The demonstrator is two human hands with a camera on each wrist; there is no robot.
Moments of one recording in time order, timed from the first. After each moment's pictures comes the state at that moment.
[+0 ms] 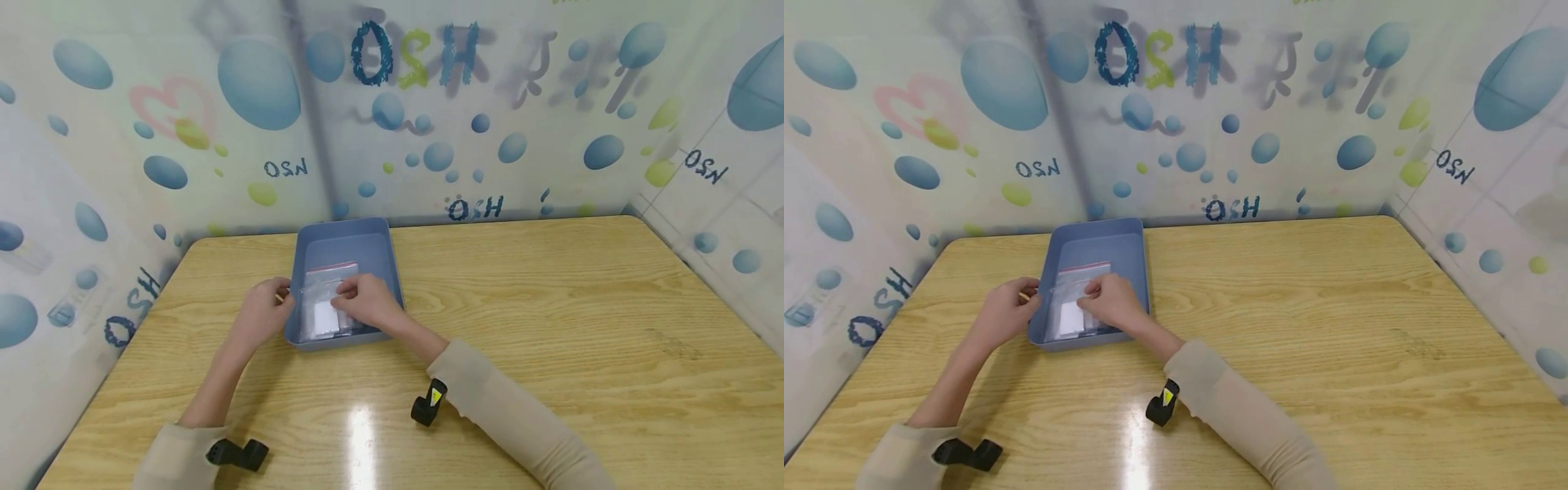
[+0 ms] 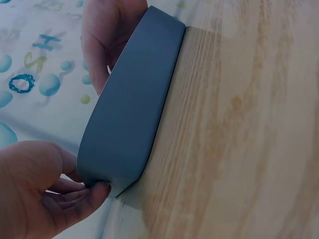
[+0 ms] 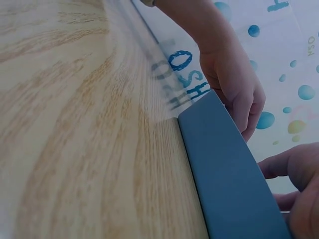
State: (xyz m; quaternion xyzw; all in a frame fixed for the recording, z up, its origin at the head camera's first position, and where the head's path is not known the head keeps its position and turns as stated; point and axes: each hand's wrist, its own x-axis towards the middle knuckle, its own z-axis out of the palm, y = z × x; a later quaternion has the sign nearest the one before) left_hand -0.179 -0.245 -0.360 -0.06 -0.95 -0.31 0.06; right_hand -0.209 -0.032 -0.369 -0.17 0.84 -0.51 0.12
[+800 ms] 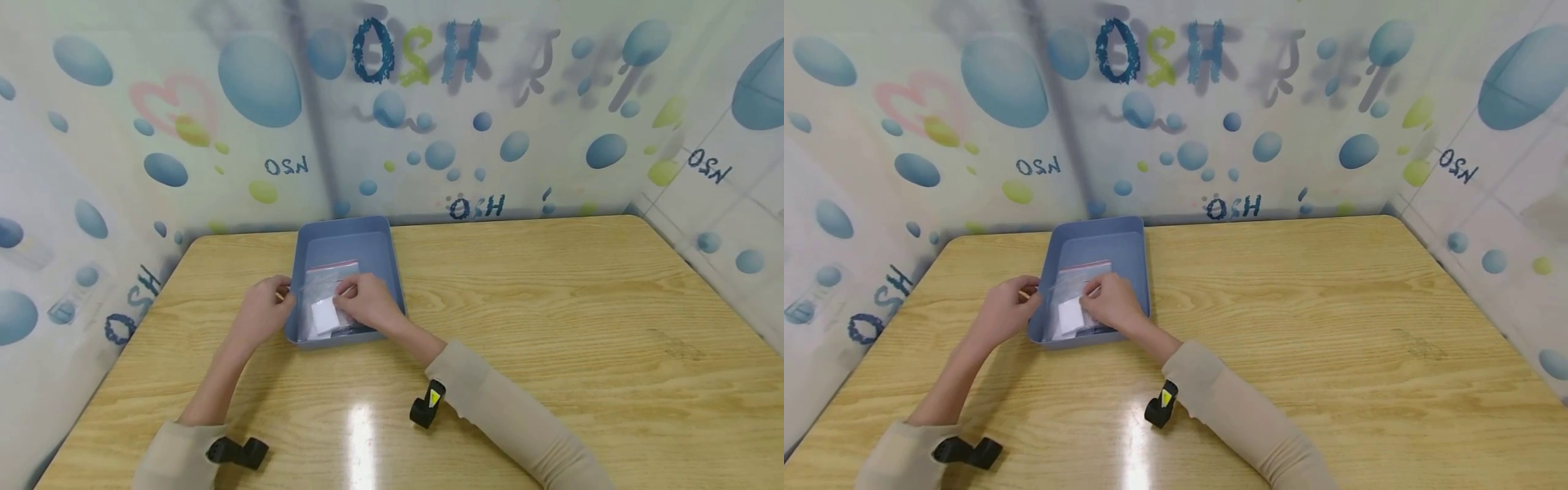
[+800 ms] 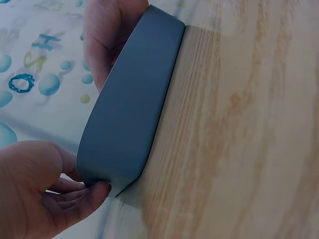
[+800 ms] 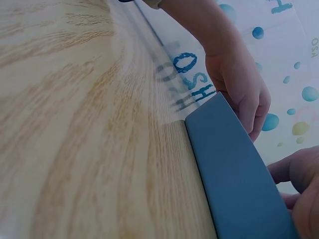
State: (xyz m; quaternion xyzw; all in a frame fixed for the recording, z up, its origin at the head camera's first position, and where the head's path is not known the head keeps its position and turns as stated) left_hand -0.179 -0.245 -0.360 -0.06 -0.95 -0.31 0.06; right_hand -0.207 -0.035 -0.373 -0.17 0.83 -0.53 0.11
